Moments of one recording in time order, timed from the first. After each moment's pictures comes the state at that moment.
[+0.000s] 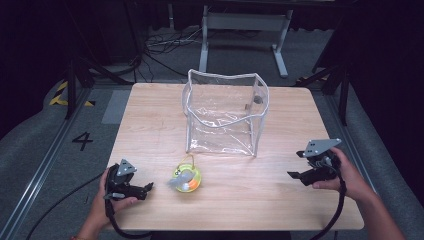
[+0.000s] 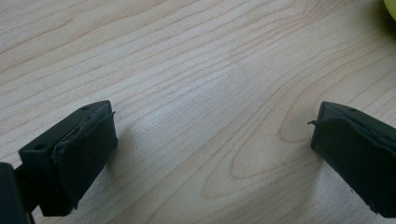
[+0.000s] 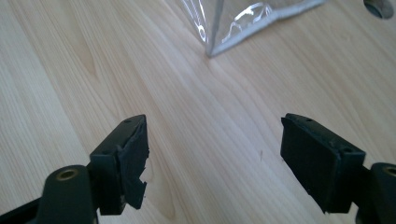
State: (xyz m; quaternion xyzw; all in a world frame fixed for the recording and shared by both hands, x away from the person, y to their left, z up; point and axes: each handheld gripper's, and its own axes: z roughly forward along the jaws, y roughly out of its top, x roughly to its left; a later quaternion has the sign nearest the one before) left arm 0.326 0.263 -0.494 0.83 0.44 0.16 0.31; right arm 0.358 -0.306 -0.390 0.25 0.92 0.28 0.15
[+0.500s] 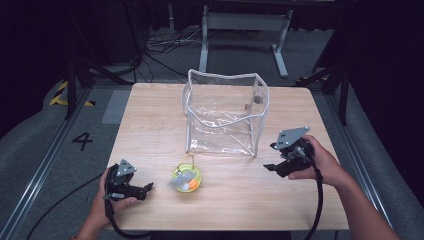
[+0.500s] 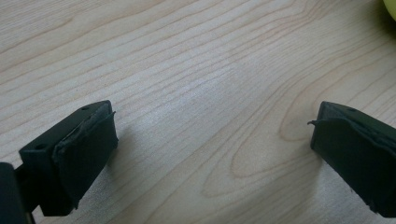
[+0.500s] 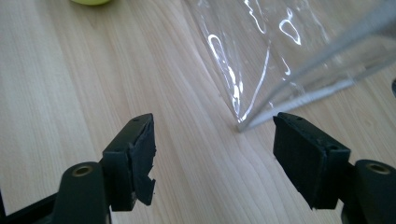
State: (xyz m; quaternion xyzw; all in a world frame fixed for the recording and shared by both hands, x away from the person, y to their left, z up) left arm 0.325 0.263 -0.494 0.82 0.44 0.15 0.31; right arm 0.370 -0.226 -0.358 0.17 0.94 0.27 0.14
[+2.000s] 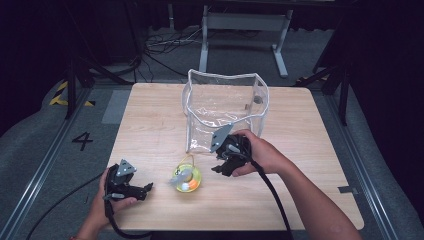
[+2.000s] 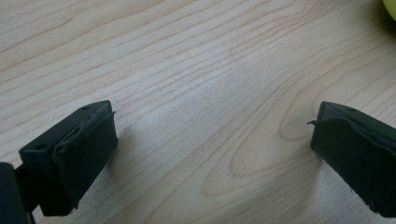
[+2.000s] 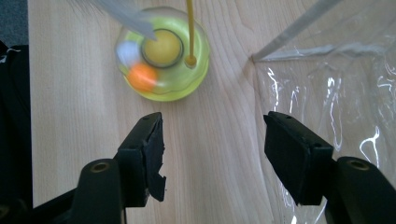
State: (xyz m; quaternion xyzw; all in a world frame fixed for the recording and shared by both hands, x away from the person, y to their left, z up) left arm 0.325 0.264 -0.494 0.83 0.44 0.16 0.31; right arm 0.379 -0.078 -0.351 0.05 0.97 0.24 0.09
